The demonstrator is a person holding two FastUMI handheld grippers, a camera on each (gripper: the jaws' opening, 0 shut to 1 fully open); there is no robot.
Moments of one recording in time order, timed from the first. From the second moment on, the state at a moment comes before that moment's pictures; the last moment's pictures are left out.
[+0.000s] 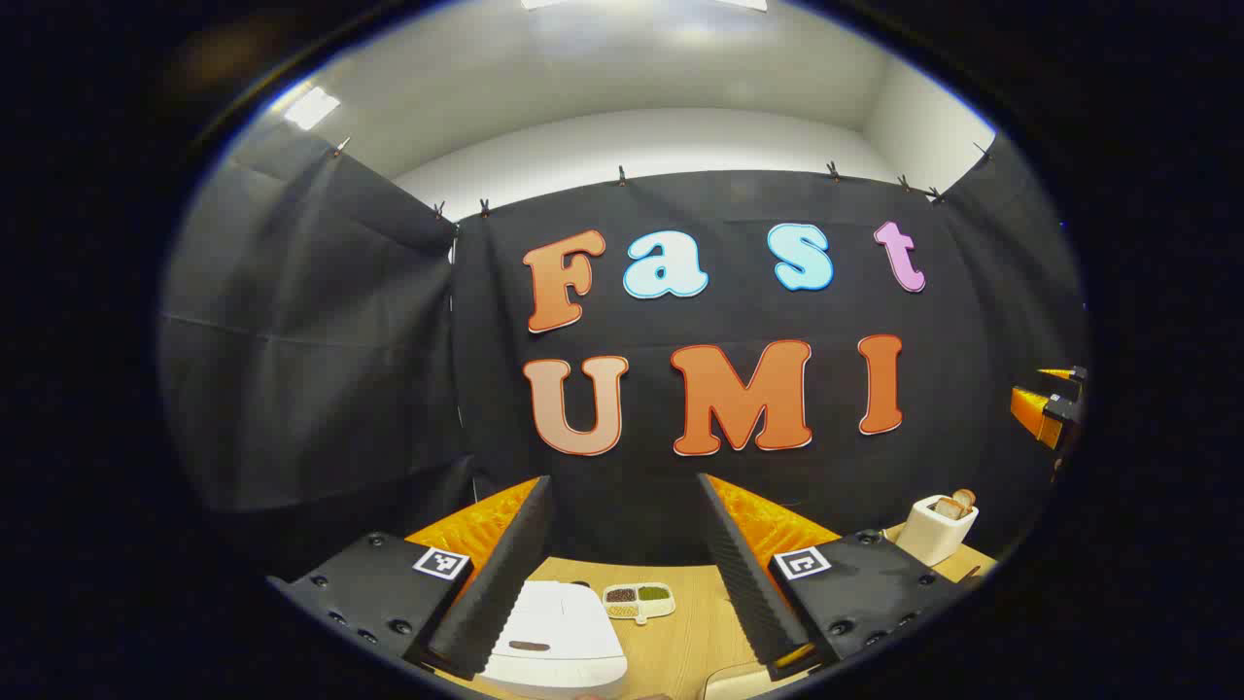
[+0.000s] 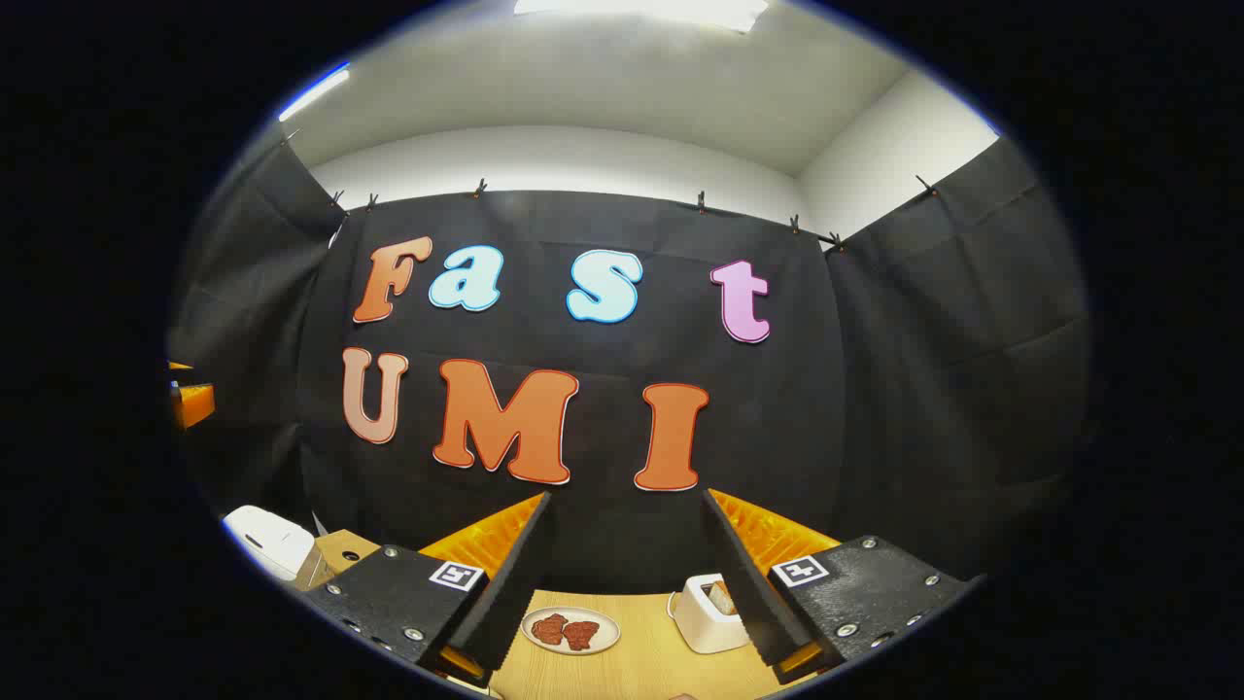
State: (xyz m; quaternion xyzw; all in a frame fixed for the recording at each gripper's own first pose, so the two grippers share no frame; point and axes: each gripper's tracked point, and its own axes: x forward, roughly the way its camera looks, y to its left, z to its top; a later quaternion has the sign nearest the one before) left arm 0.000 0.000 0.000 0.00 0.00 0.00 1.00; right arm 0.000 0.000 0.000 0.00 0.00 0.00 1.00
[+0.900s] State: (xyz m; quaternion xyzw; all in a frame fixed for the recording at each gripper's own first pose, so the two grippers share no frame) left arm 0.034 0.025 0.006 0.00 0.01 -0.01 1.00; right arm 0.012 0.010 0.017 -0.03 -0.01 -0.01 1.00
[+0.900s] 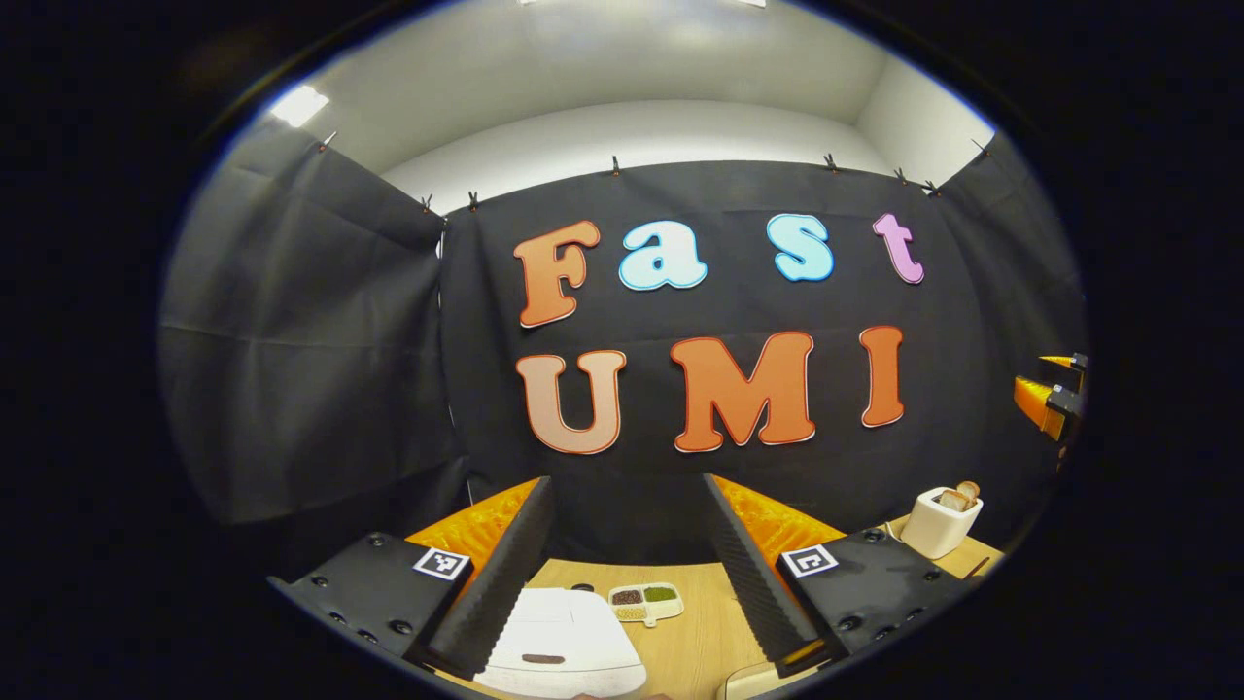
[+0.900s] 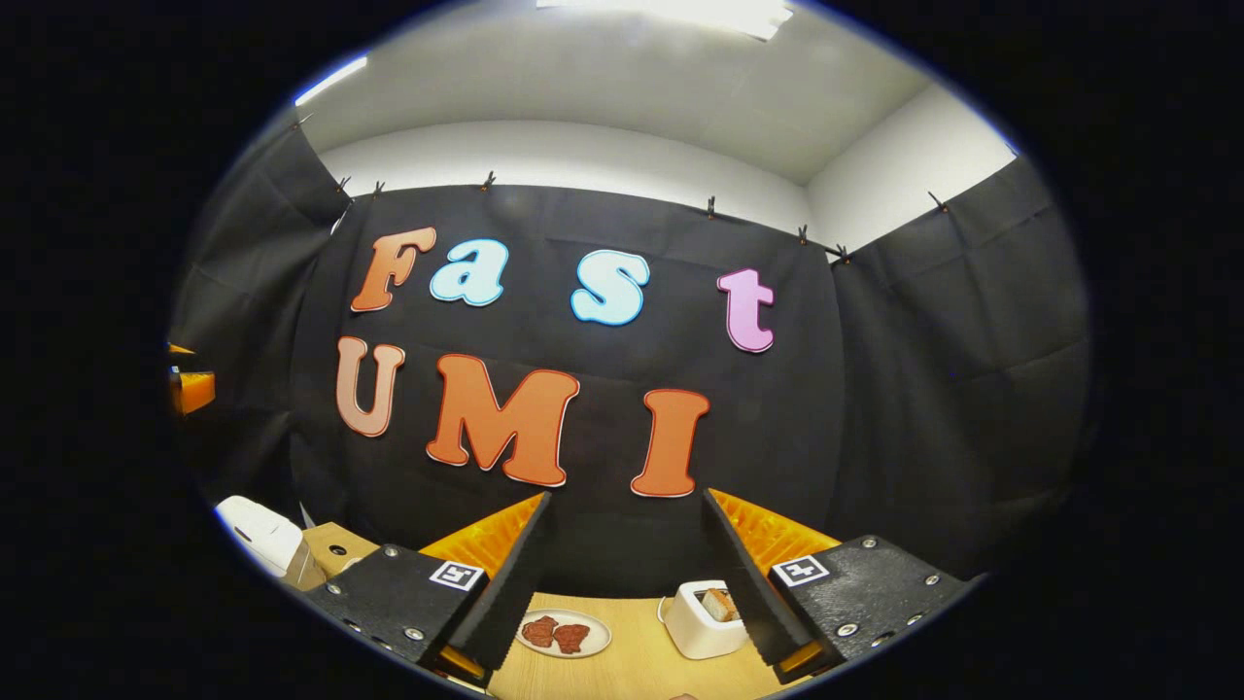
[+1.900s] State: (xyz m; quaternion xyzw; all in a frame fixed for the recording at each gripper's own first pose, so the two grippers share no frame) left arm 0.074 0.110 -0.162 -0.08 0.32 0.06 0.94; right arm -0.036 -0.026 -0.007 -0.05 0.03 -0.08 0.99
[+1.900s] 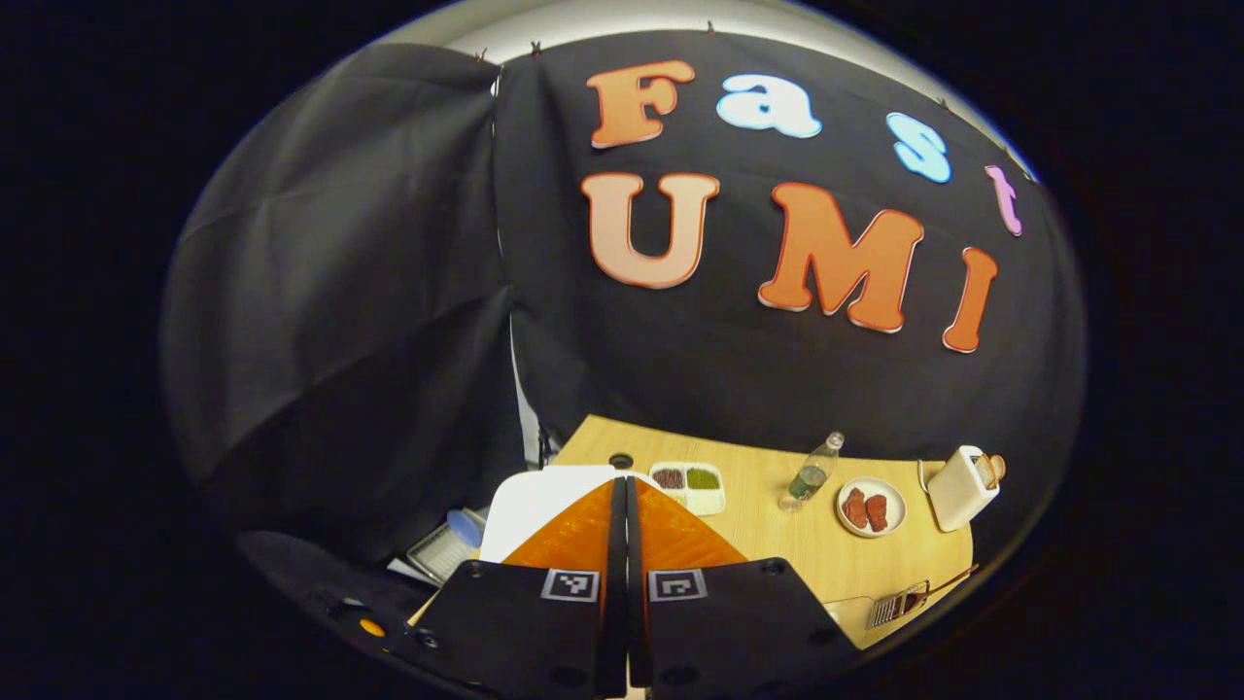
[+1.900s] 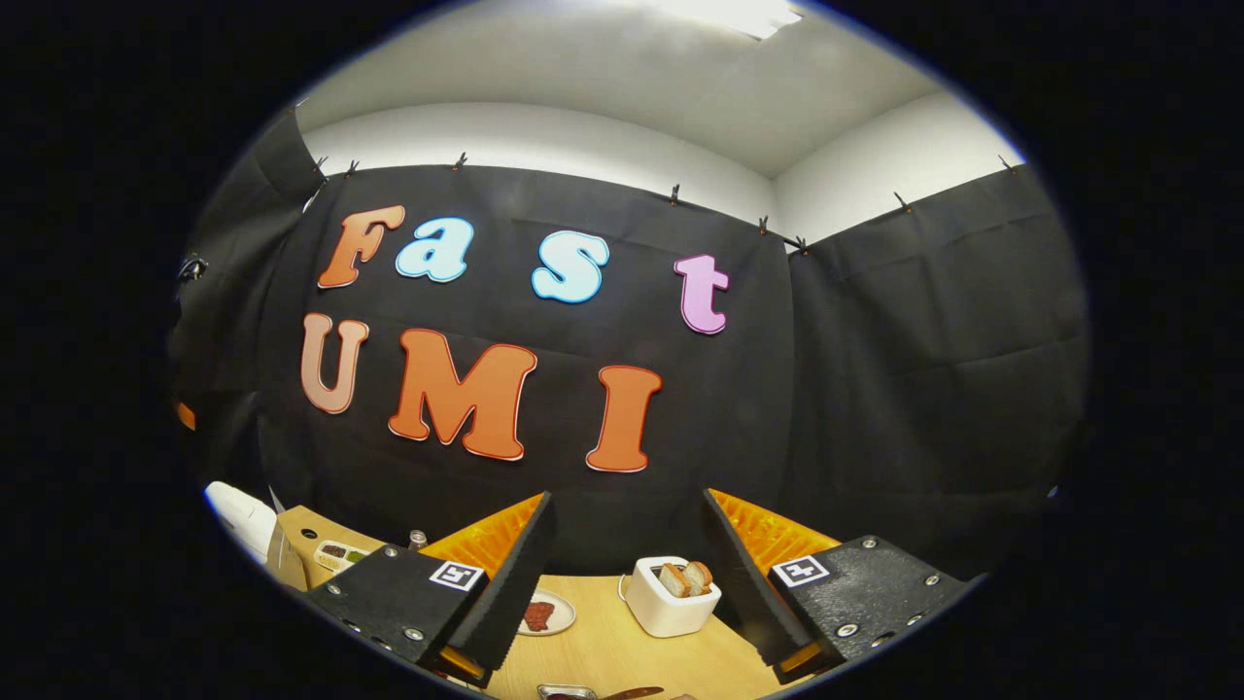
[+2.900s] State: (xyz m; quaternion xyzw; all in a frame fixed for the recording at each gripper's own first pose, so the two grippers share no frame) left arm 0.049 0.126 -0.355 -0.20 0.59 0.05 0.78; right arm -0.067 -0.041 -0.042 -0.06 0.09 -0.12 0.99
